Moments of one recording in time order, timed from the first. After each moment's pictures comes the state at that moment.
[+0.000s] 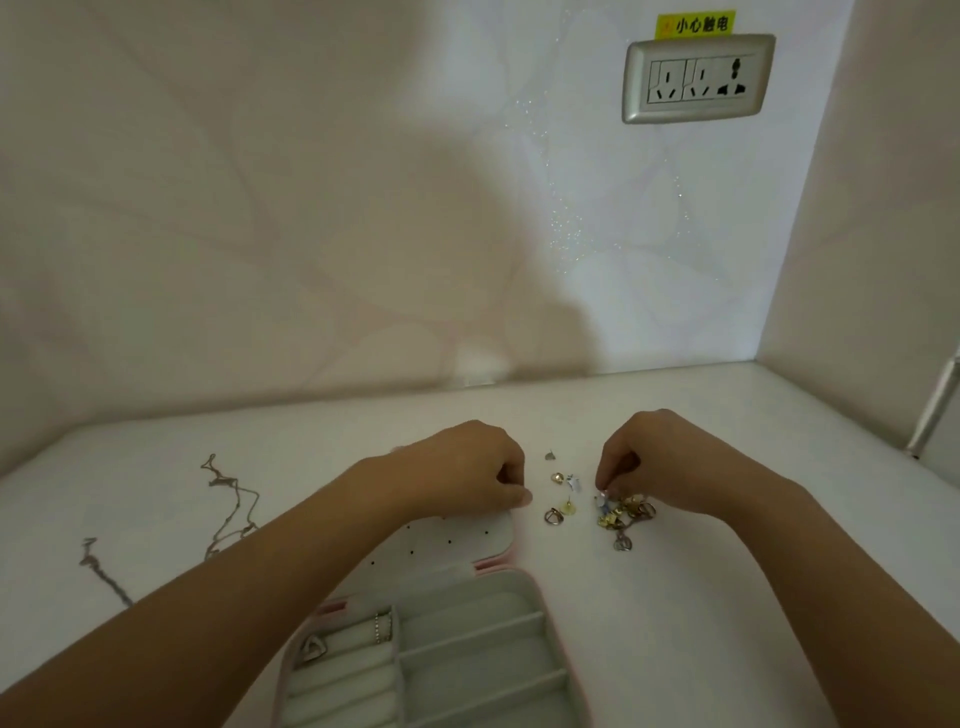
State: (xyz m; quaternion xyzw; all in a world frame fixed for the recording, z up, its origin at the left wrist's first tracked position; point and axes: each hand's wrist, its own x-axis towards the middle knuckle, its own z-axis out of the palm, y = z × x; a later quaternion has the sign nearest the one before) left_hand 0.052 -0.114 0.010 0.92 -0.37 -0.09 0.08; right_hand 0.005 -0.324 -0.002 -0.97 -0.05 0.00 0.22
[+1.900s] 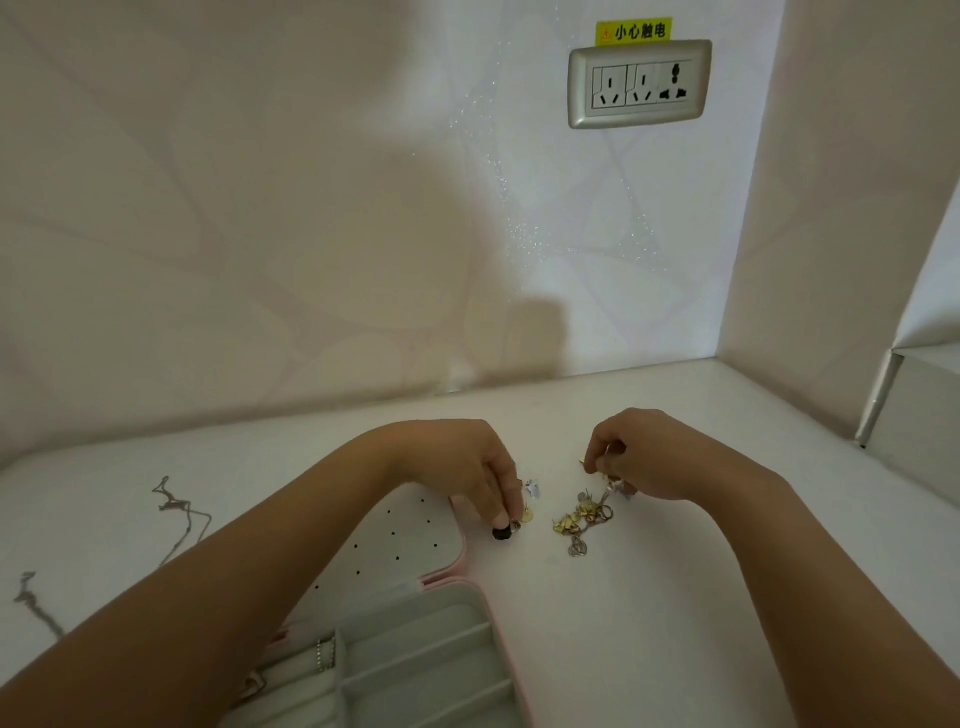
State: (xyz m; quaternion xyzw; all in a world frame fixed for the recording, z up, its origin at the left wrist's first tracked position) left_hand 0.069 -0.147 0.025 0.88 -0.35 -0.29 0.14; right_hand 0.007 -0.348 0.000 -0.97 0.03 0.02 0.23
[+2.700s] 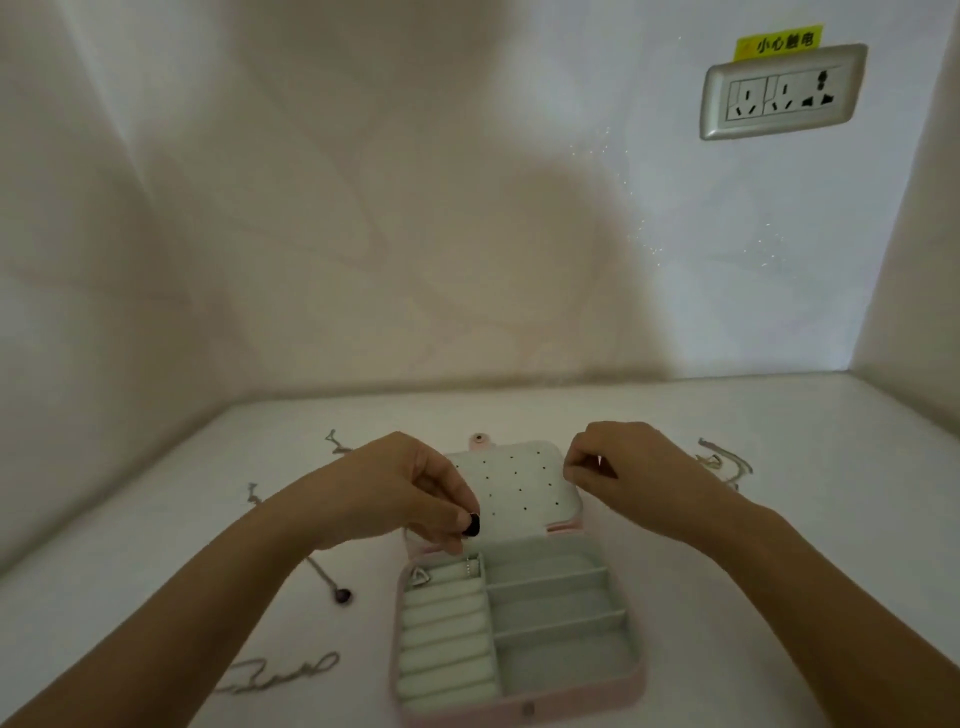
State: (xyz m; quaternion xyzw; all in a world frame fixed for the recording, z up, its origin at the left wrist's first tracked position) left_hand -0.041 -0.005 0.049 0.87 -0.15 -0.21 0.43; right_hand -0.015 -0.251 -0.004 -0.94 -0.21 -0.13 0.21
